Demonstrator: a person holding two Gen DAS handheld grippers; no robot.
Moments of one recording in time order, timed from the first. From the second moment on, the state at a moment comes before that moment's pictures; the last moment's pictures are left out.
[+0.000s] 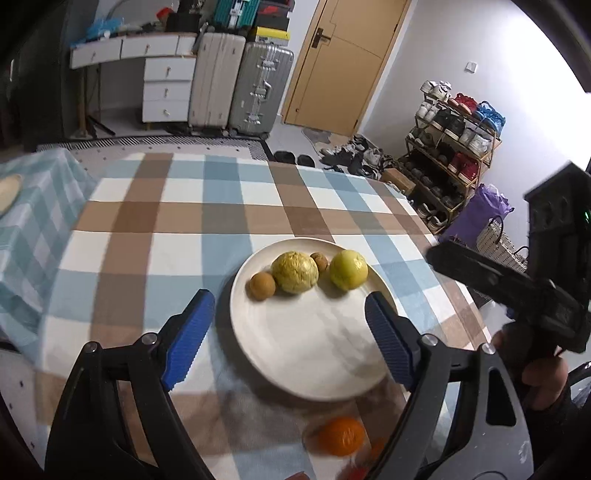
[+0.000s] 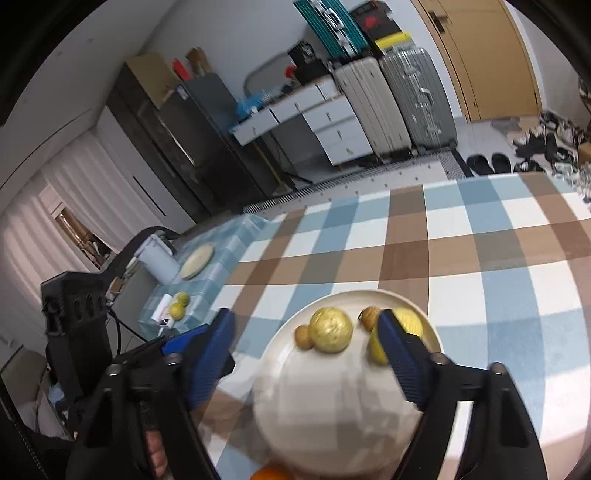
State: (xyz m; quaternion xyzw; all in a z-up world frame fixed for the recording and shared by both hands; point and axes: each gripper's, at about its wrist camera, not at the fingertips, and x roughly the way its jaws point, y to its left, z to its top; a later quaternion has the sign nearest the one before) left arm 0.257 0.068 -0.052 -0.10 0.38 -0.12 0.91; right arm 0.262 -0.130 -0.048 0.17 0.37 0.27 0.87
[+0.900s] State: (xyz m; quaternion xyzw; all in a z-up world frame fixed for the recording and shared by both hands) left arm 0.065 0.014 -0.113 -0.14 0.40 -0.07 0.90; right arm 0.055 -0.150 -0.078 0.08 0.35 0.18 0.92
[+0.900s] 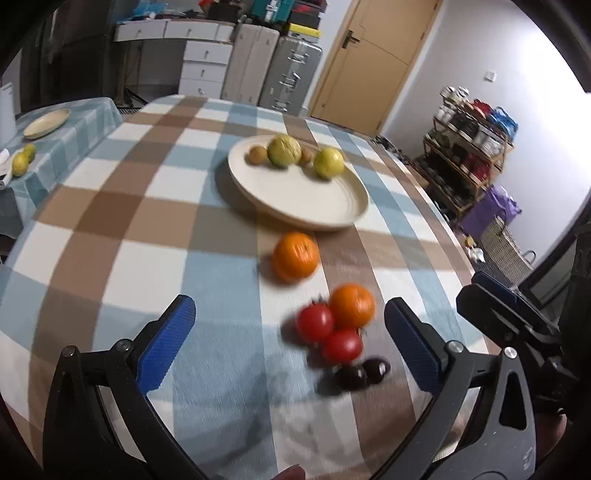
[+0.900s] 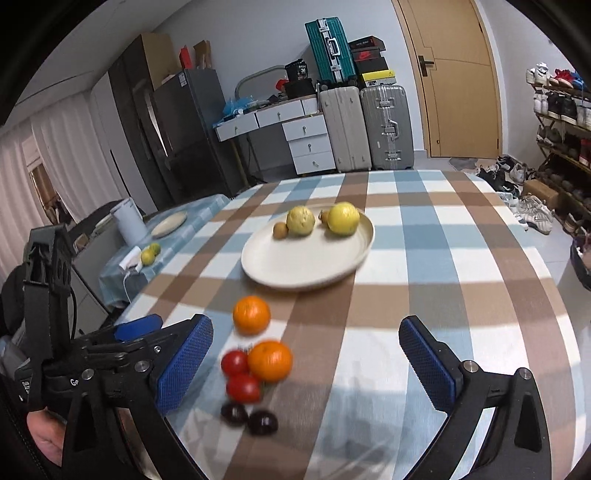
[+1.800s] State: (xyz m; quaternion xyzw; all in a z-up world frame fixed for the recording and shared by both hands) left arm 0.020 0.018 -0.146 -0.09 0.42 -0.10 0.90; right arm 0.020 -0.132 -0.135 0.11 0.41 0.24 0.88
